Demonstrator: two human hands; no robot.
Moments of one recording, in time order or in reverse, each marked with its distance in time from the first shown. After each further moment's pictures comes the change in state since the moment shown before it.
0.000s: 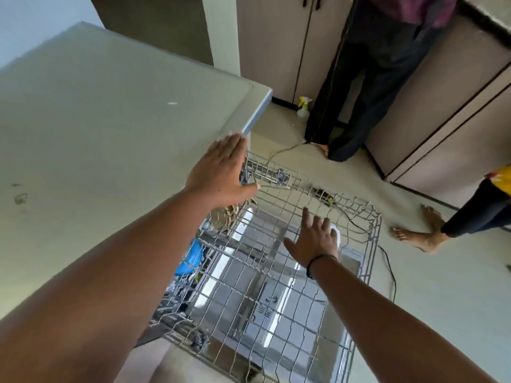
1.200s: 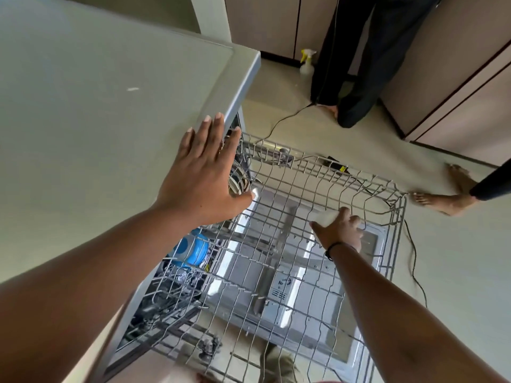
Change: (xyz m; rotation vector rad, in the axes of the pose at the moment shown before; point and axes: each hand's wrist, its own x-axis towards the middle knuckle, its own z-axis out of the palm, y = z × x) left_hand 0.012 -0.004 0.008 0.116 -0.013 0.050; right_hand 0.068 0.048 0.071 0.359 -0.162 0.538
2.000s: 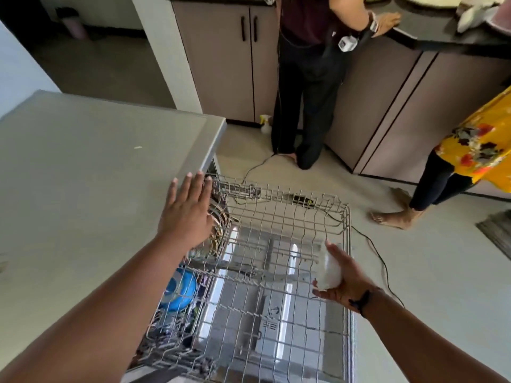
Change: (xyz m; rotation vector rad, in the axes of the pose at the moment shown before) left_hand -0.036 0.005 0.005 0.173 0.017 -0.021; right_hand -0.135 0.089 -0.086 1.384 -0.635 0.202
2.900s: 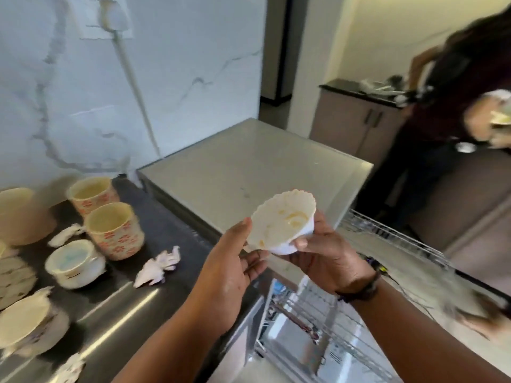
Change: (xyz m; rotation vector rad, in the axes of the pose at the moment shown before) left_hand -0.419 -0.126 -0.132 -2.344 0.337 -0.758; right_hand -0.256 0.198 0.344 -0.463 -1.088 -0.584
